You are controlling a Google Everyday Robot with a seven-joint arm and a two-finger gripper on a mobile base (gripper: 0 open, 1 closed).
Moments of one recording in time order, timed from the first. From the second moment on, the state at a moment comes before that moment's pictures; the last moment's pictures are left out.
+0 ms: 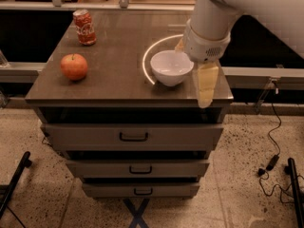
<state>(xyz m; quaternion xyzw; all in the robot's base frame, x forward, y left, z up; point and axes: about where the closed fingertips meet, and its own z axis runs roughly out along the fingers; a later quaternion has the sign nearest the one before) 0.553 -0.109 0.895 -0.78 0.61 -0.05 0.10</state>
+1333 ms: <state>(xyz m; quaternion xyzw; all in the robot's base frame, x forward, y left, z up) 0.602 -0.108 0.851 -0.87 0.49 -0.05 0.08</state>
